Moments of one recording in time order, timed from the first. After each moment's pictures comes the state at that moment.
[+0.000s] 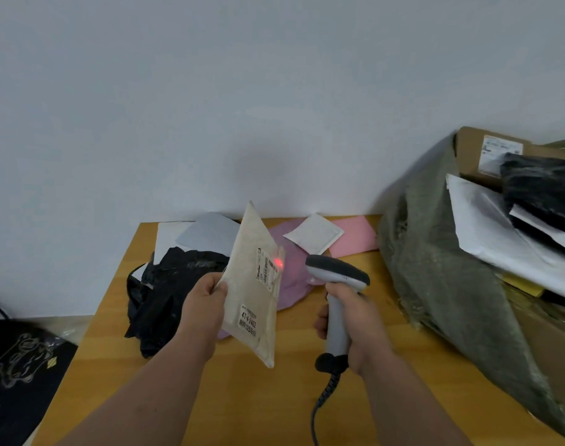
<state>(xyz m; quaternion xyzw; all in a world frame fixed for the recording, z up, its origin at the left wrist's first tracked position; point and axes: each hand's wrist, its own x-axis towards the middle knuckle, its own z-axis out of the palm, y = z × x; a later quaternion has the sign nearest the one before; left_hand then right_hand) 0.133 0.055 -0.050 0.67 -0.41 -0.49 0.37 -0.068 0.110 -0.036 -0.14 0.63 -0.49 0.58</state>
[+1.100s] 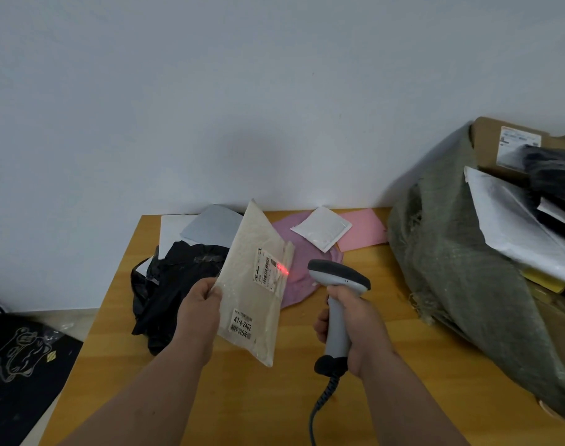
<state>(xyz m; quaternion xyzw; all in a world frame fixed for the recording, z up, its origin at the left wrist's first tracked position) 0.166 0.046 -0.074 0.68 -0.40 -0.49 0.37 -0.042 0.103 -0.051 -0.11 0.65 -0.48 0.58</state>
